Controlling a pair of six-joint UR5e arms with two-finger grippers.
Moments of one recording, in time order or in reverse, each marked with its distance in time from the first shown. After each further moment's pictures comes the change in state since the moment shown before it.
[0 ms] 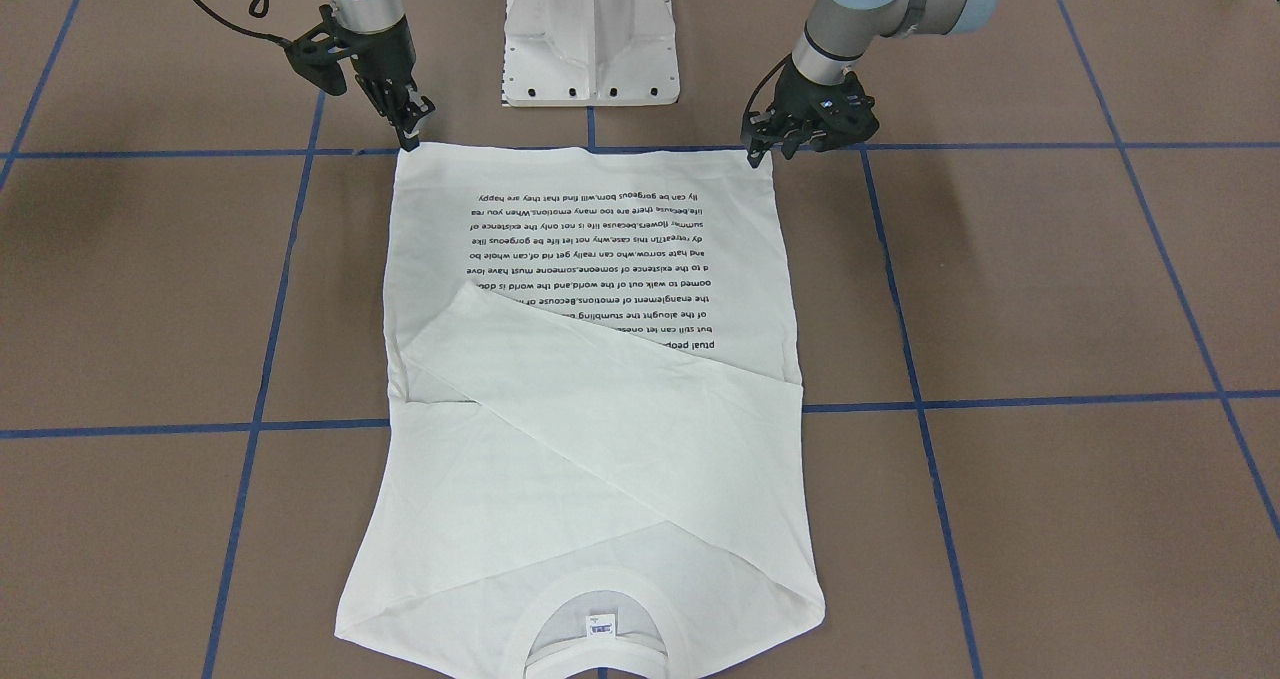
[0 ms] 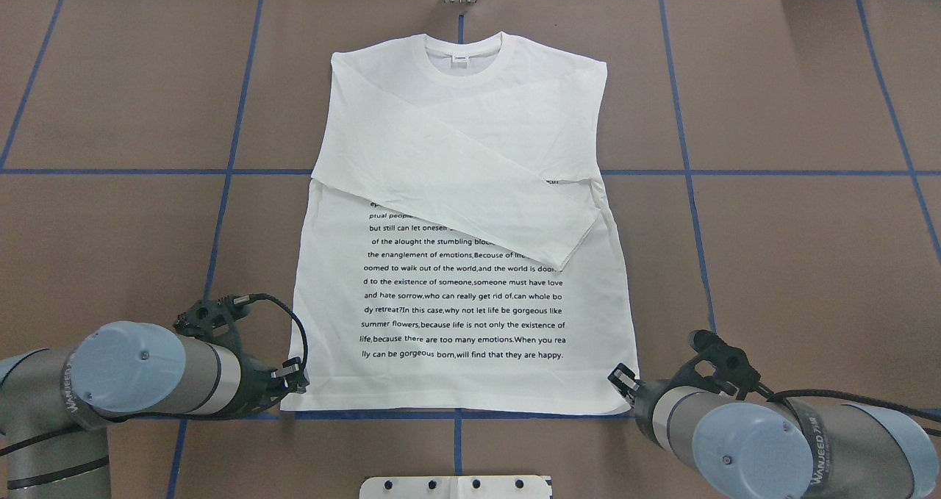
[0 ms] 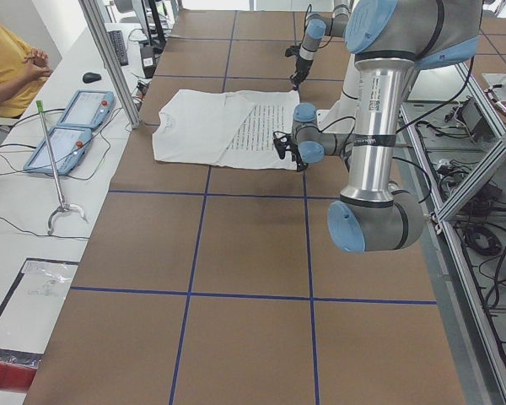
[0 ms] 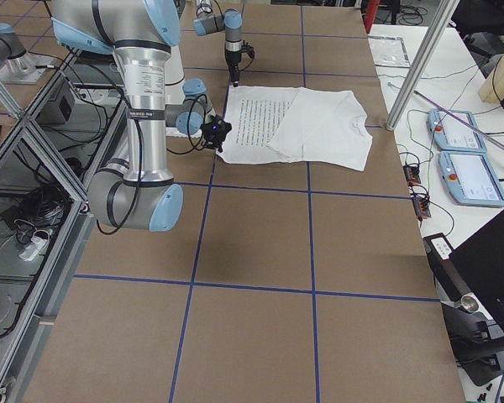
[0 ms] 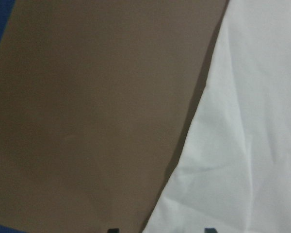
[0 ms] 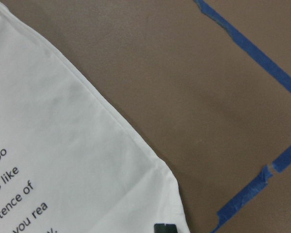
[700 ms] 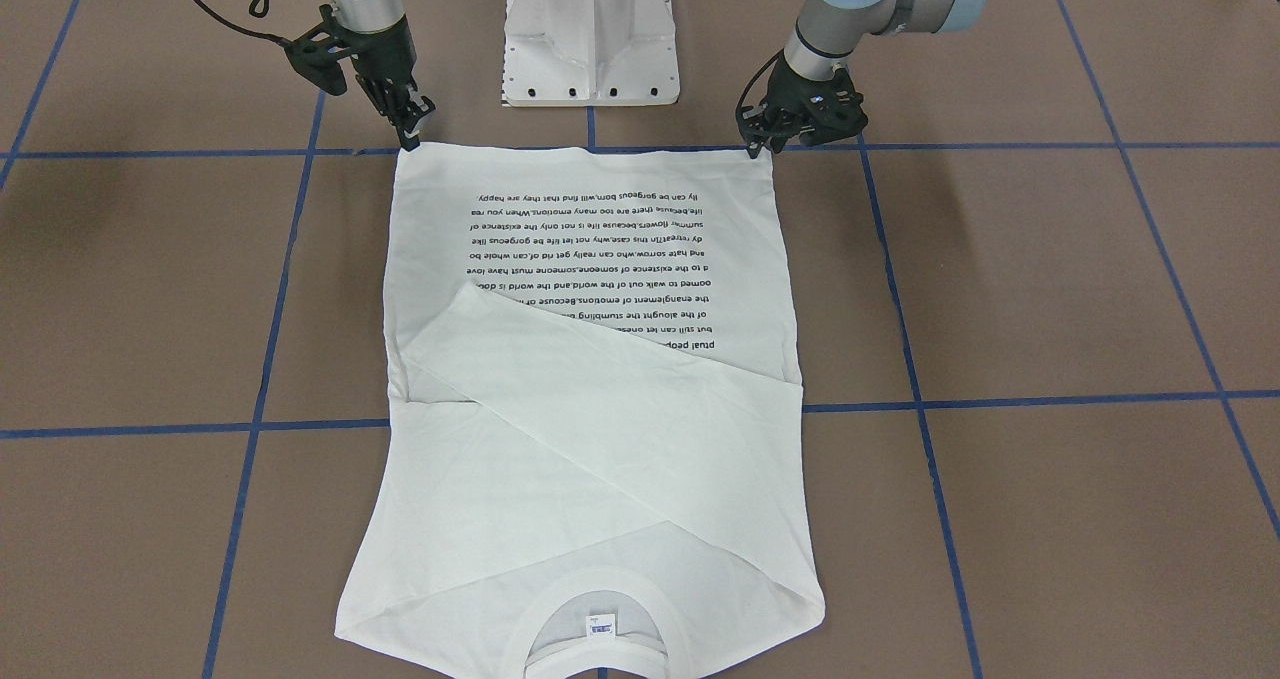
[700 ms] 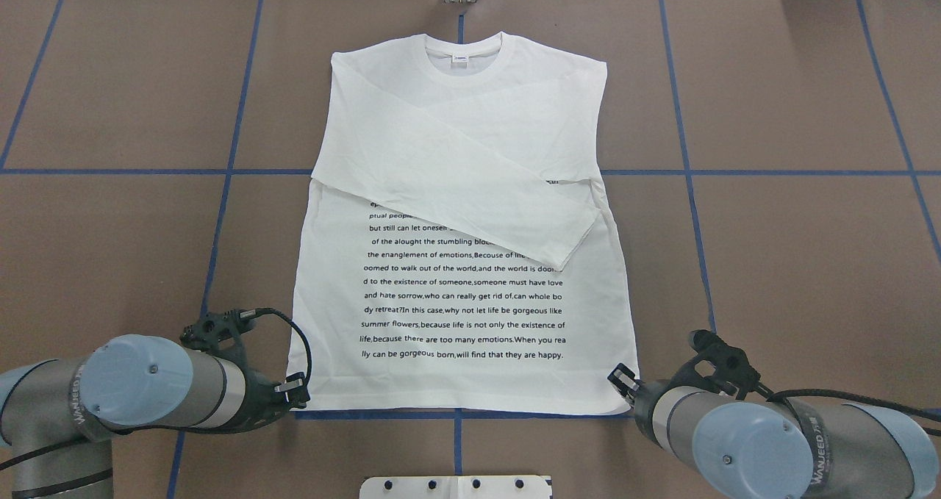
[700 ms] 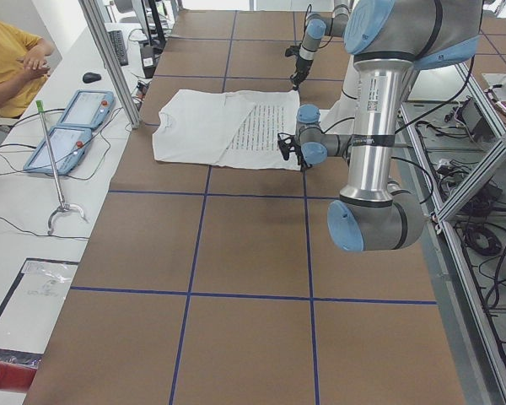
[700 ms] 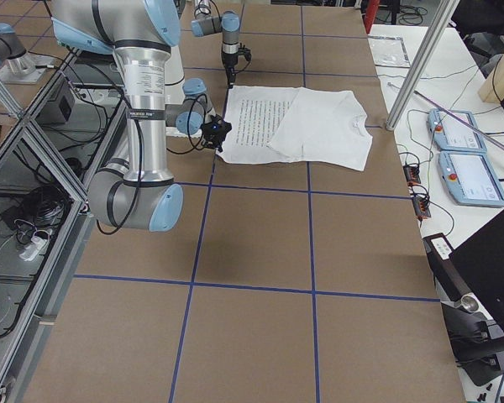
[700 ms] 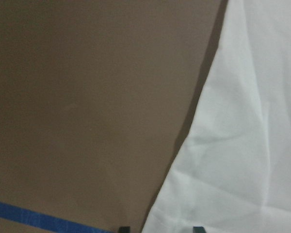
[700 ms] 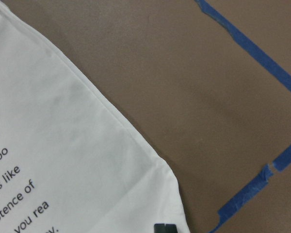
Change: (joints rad) left arm 0.028 0.001 0.007 0.001 -0.002 0.001; right arm 0.000 0.001 0.001 0.000 0.001 0.000
